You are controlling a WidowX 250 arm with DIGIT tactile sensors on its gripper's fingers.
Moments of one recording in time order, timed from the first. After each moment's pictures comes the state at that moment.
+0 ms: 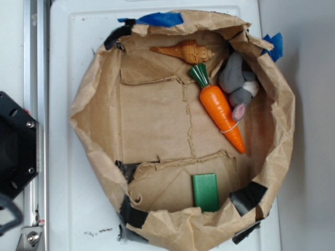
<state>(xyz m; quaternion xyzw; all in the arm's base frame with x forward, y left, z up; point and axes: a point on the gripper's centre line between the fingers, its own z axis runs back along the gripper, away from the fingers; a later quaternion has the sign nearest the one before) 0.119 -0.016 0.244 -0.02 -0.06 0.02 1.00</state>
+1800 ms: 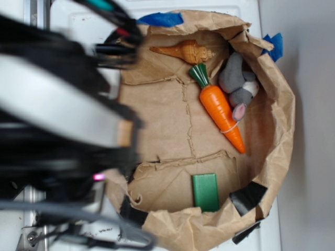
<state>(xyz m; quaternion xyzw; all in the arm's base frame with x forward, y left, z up) 0.199 -0.028 0.209 -0.01 -0.07 -0.14 0.99</state>
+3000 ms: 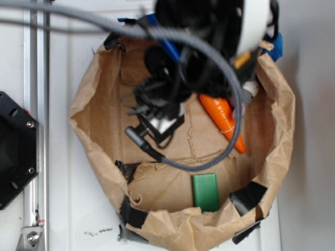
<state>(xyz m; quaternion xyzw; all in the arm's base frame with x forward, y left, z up) 0.274 0.009 0.164 -0.08 -0.11 -0.44 0.89</state>
